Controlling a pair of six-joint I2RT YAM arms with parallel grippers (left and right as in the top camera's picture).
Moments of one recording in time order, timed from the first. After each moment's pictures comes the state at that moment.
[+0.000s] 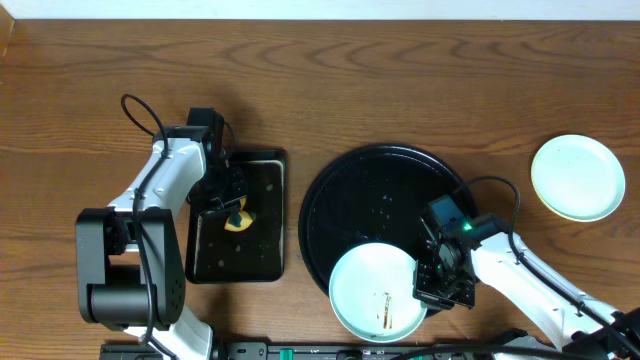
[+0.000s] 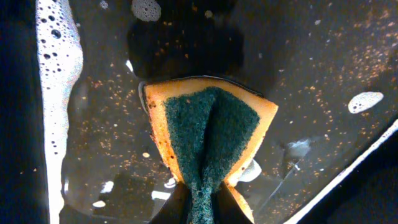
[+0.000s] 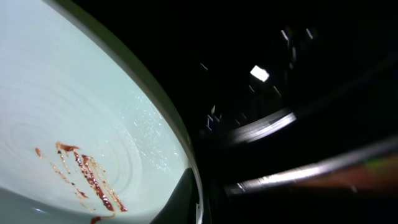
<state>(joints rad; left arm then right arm) -0.02 1.79 1.12 -0.98 0.13 -0.37 0.45 1.37 0.62 -0.99 -0.32 0.67</state>
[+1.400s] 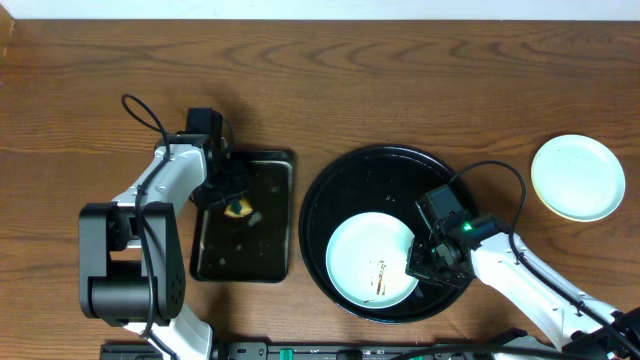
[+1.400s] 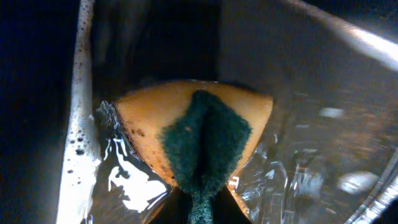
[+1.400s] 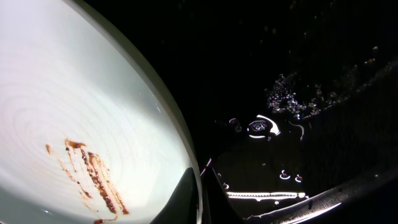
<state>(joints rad) -0.01 1.82 1.06 -0.73 0.17 -0.32 0.45 1.37 0.62 -0.77 -0.21 0.75</state>
